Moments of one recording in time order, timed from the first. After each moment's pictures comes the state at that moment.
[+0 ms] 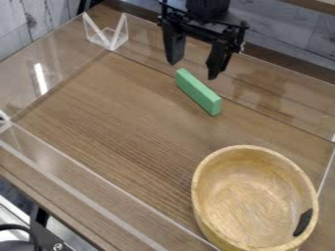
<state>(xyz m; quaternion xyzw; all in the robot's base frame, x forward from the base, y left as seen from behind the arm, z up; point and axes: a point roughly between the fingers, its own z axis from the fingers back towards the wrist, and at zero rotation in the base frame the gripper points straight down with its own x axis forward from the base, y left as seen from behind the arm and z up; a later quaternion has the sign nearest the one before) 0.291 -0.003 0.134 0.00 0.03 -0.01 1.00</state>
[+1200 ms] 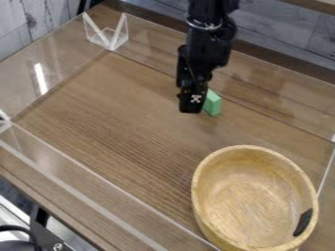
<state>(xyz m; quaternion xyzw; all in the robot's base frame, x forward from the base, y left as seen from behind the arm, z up) 0.298 0.007 0.074 0.03 0.04 -0.46 0.89</state>
